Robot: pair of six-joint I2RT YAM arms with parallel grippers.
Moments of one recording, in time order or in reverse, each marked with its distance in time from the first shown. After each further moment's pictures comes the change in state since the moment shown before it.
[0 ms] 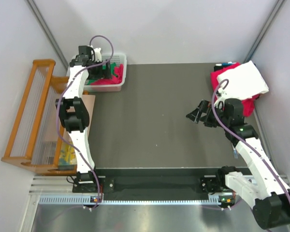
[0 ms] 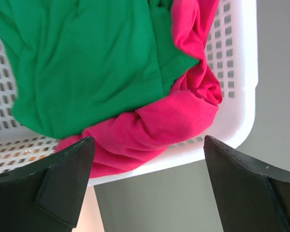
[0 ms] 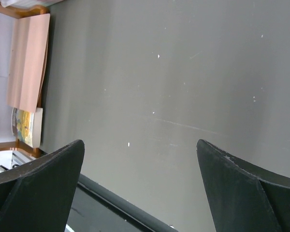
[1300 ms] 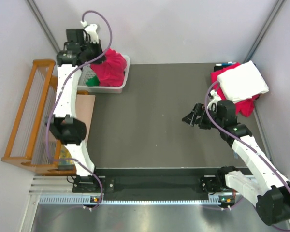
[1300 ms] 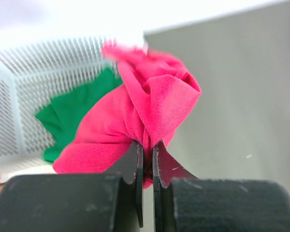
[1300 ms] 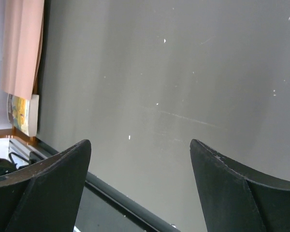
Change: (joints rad) left arm -0.073 -0.279 0.054 -0.045 0.055 0.002; right arm 0.086 0.047 -0.041 0.061 0.022 0.018
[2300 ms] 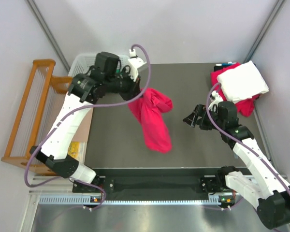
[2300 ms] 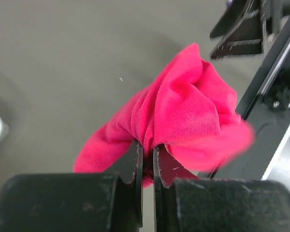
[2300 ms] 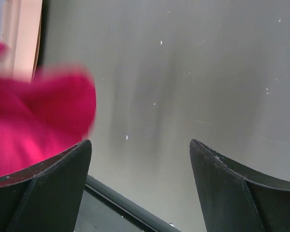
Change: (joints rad) left arm -0.511 -0.470 -0.306 -0.208 0.106 0.142; right arm 0.011 -0.042 -0.009 -0.024 0.036 -0.003
